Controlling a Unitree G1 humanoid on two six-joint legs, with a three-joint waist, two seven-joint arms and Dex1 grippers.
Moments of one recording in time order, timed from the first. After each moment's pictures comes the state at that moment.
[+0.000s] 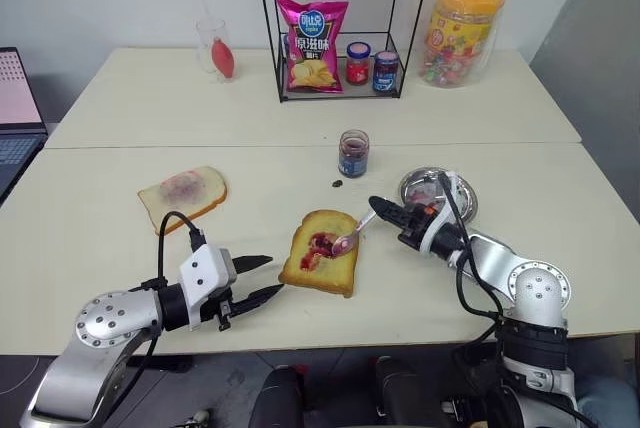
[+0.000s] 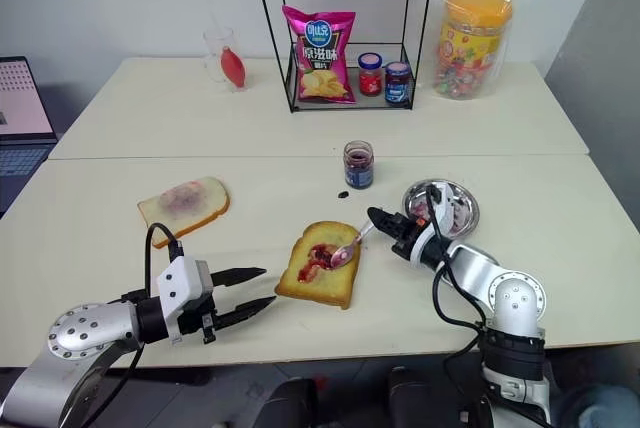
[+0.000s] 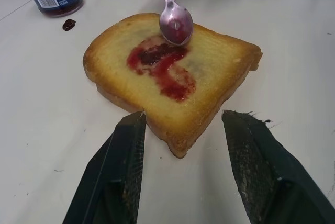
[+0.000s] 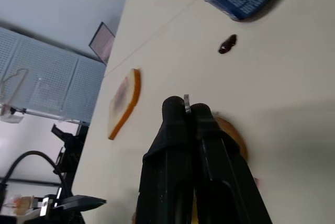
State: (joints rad) left arm 0.19 0.76 0.12 -0.43 -0.35 0.19 -0.94; right arm -0.39 -0.11 -0.27 -0.20 1.27 1.14 -0.10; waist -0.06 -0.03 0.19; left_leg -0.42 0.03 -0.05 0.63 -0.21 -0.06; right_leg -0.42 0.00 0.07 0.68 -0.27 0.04
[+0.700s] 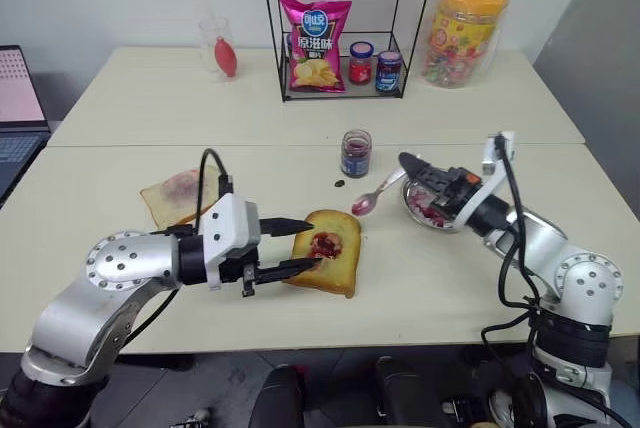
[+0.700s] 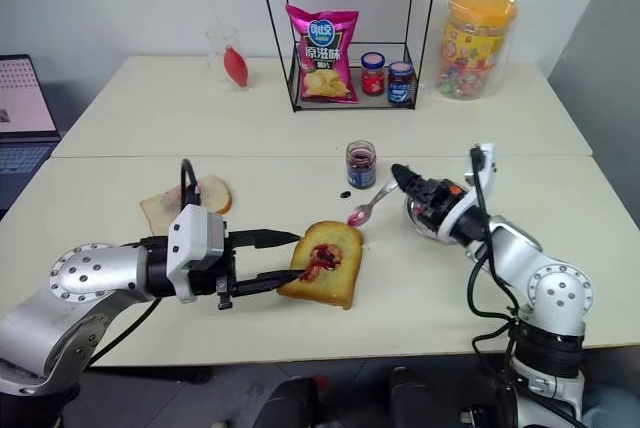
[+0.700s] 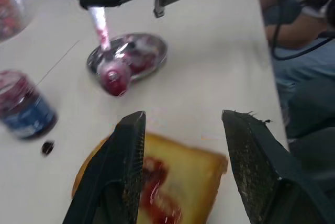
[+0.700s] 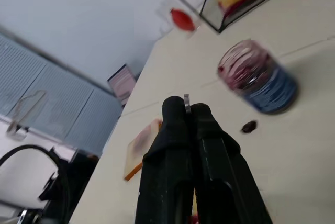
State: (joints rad) left arm -0.24 0.81 0.01 -0.61 -0.60 0.52 -0.96; right arm -0.40 -0.32 -0.37 -0.32 1.43 0.99 -0.16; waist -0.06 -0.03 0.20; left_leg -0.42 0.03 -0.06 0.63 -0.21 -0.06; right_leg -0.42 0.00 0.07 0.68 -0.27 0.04
